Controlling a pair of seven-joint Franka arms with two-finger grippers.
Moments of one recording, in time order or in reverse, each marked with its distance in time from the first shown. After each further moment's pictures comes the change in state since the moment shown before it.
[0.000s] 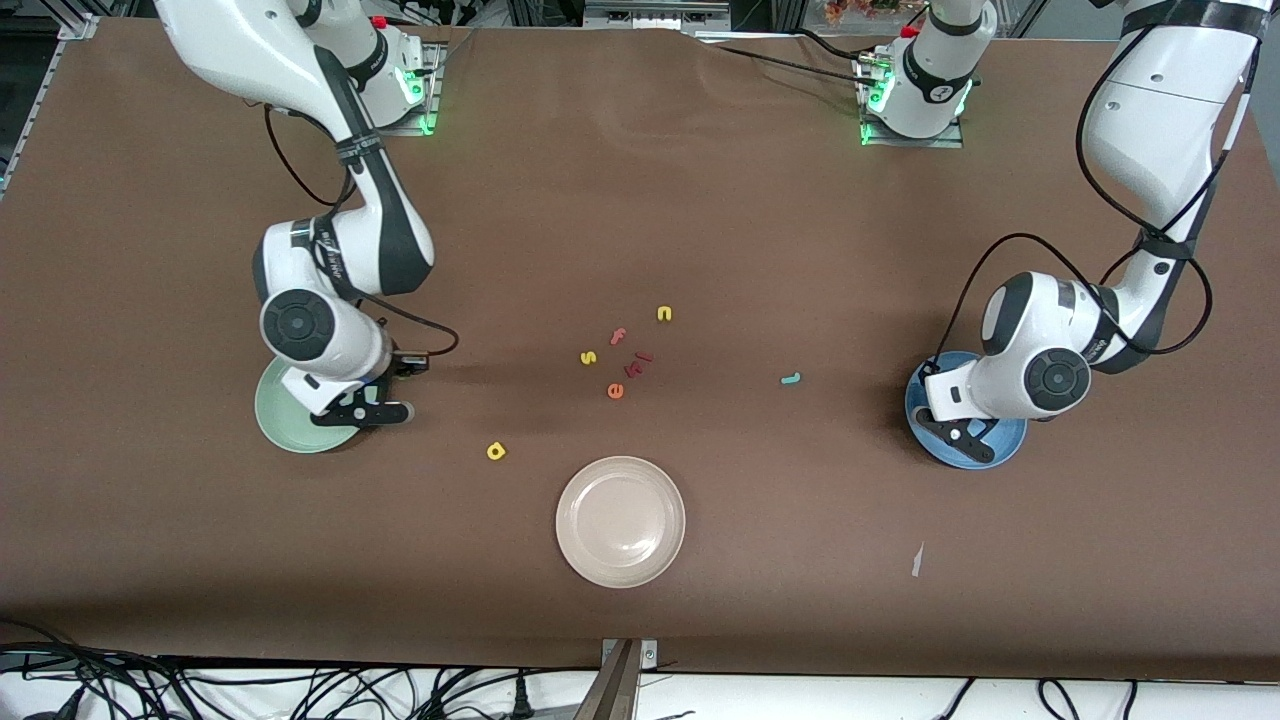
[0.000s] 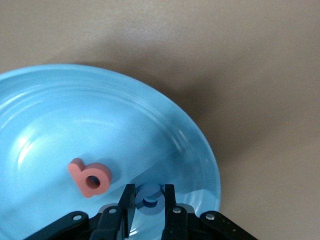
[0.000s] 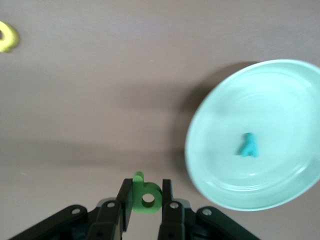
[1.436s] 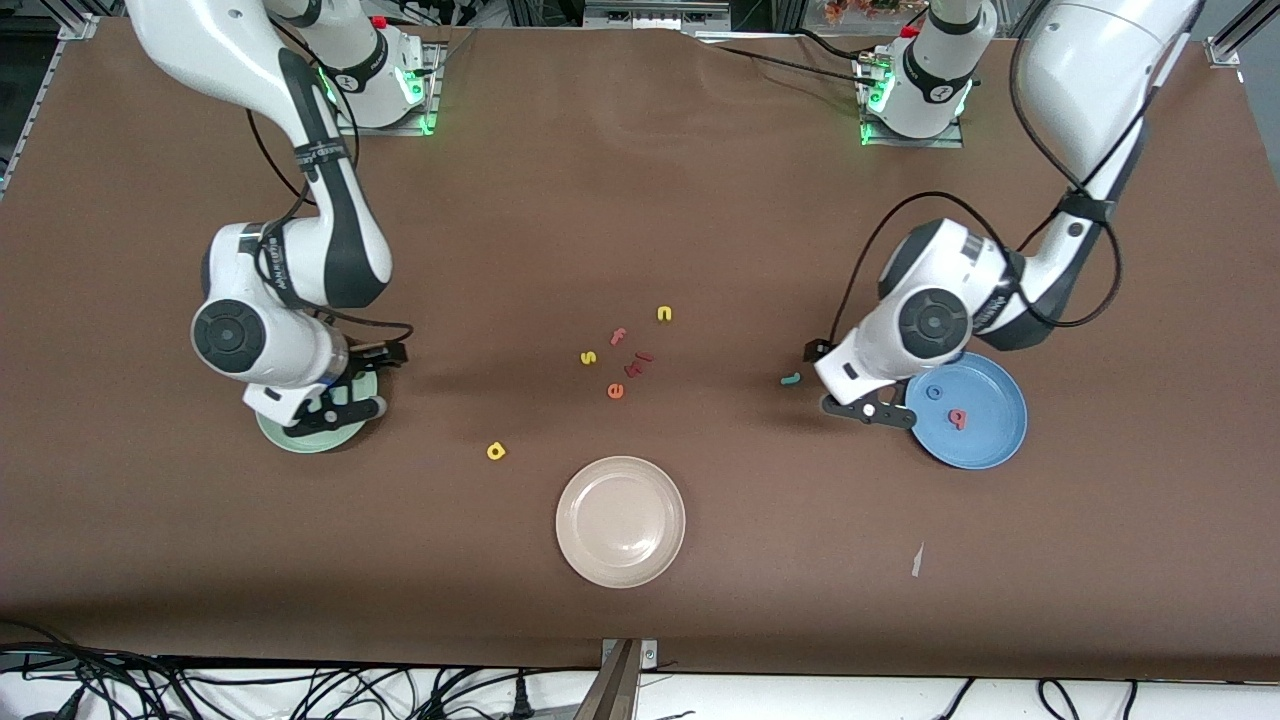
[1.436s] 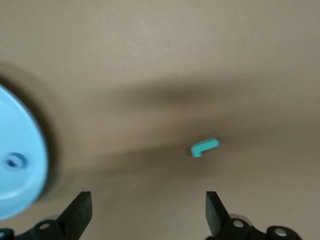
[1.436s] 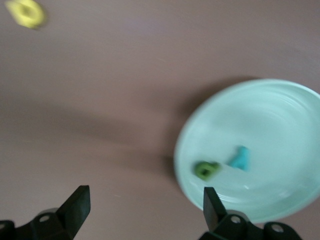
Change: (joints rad) left arm -0.129 -0.073 -0.210 0.049 -0.016 -0.118 -0.737; right arm 0.003 0.001 -0.033 0.040 0.137 -0.046 -0.259
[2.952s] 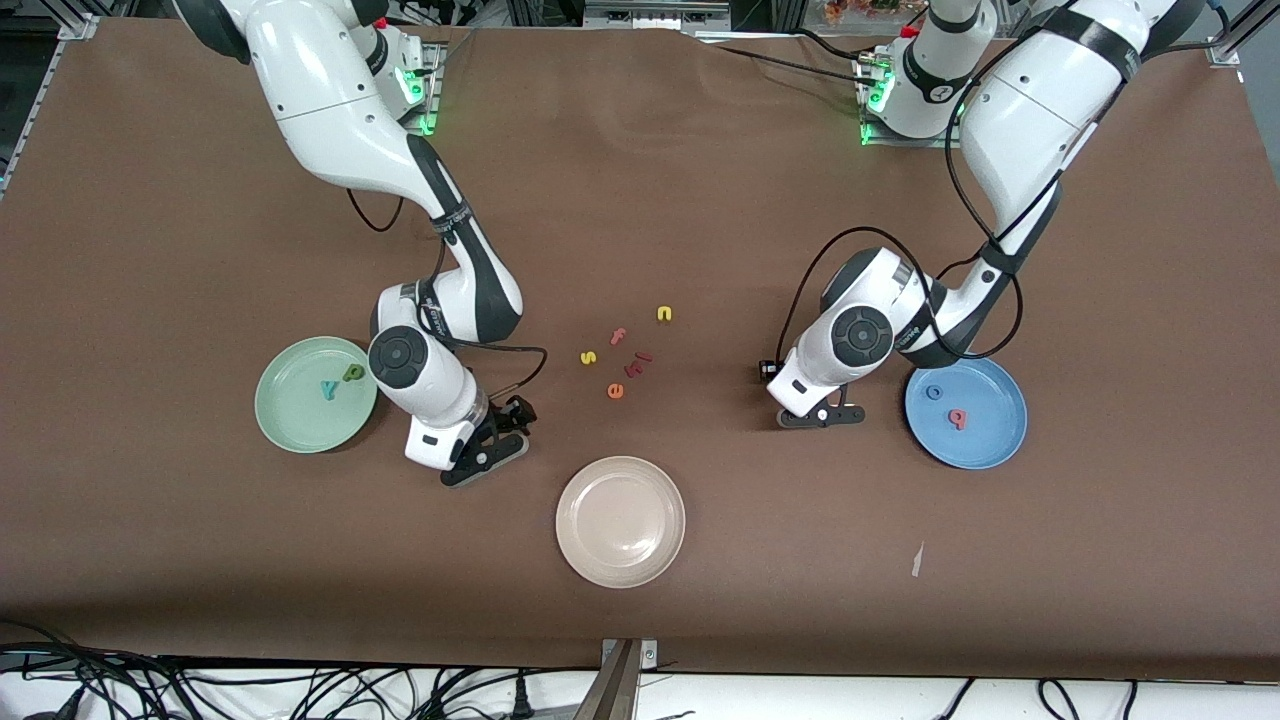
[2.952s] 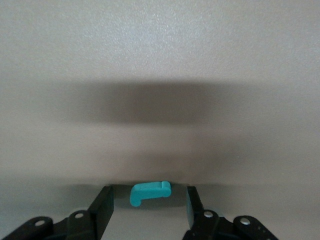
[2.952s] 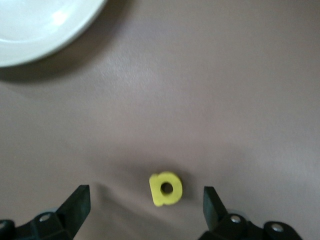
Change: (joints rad) left arm -0.073 0.164 0.037 -0.005 0.017 0.207 -0.246; right arm 0.024 0.347 0.169 0.253 0.066 0.447 -0.092
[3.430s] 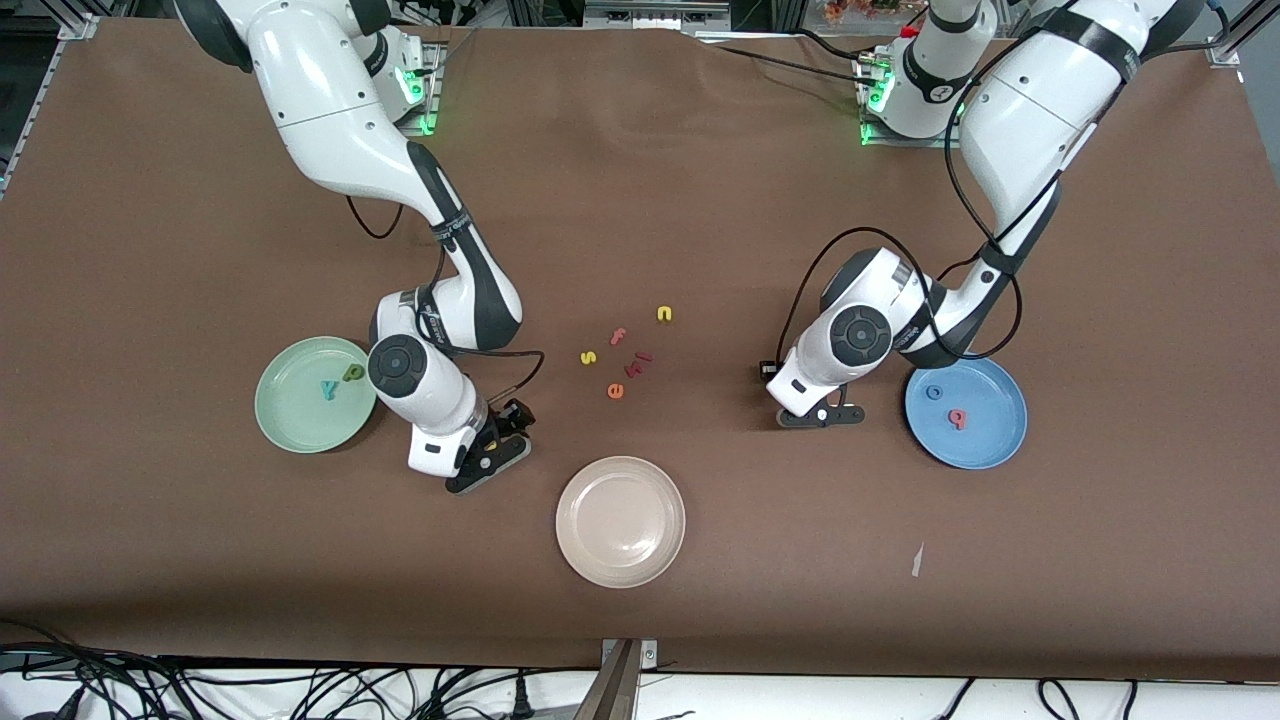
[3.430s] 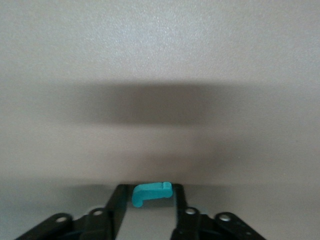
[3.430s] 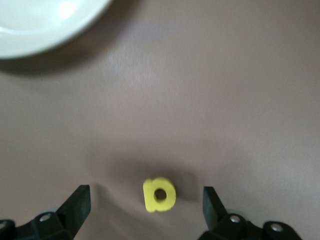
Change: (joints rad) left arm 0.000 -0.004 0.000 0.000 0.013 -0.001 0.000; right arm -0.014 0.016 0.000 0.027 0.000 -0.062 -0.084
